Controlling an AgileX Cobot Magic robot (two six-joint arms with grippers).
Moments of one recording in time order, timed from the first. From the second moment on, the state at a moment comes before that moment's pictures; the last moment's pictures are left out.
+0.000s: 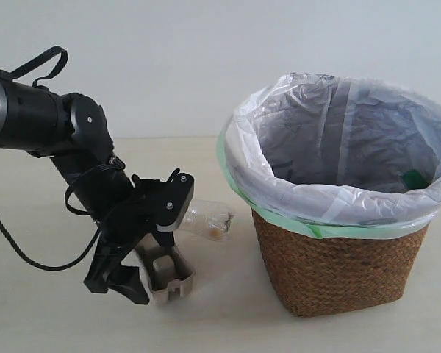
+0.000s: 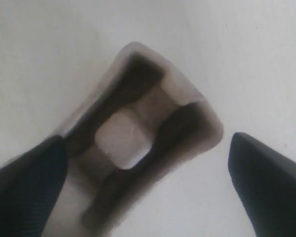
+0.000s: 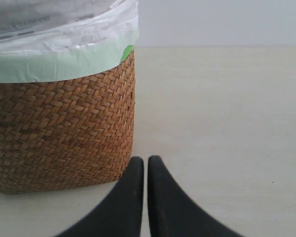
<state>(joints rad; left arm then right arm) -0.45 1.97 -1.27 -0.37 0.88 1.62 0.10 0.01 0.00 0.01 0.35 0.00</state>
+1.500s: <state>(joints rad) -0.45 1.92 -1.27 -0.54 1.03 -0.11 0.10 0.01 0.00 0.01 0.35 0.00</state>
